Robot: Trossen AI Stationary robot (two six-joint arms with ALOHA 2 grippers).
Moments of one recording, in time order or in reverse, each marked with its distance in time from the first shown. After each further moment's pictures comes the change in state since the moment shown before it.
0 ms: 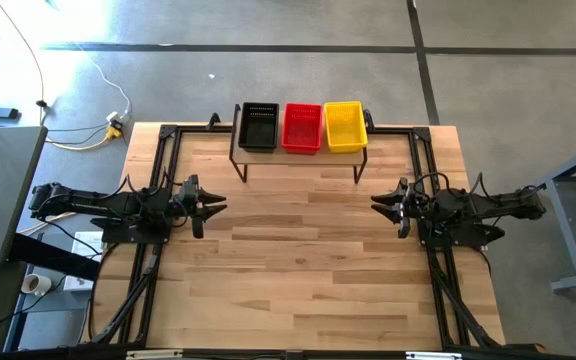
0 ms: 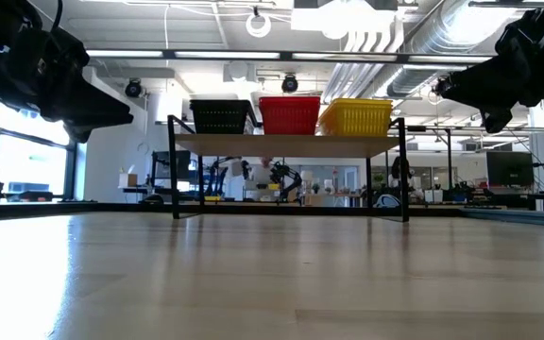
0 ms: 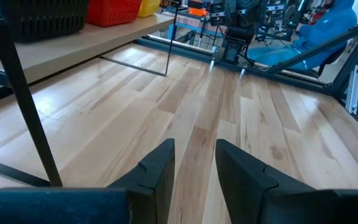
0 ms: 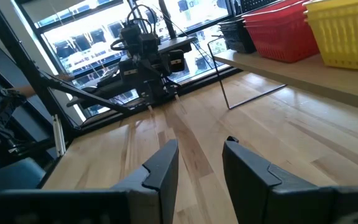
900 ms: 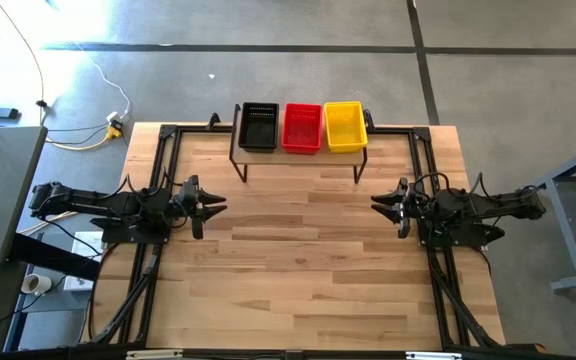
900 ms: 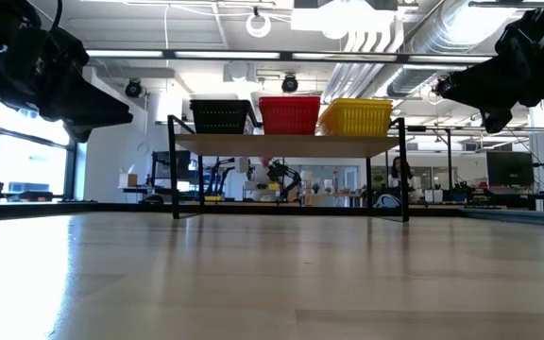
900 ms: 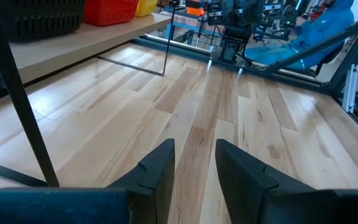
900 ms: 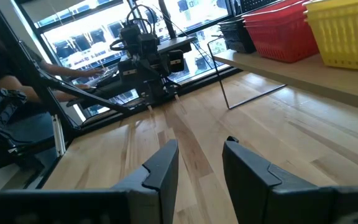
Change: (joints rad) left arm -0.010 0.000 0.000 0.000 0.000 0.000; right arm 0.000 0.000 0.000 0.000 0.001 0.000
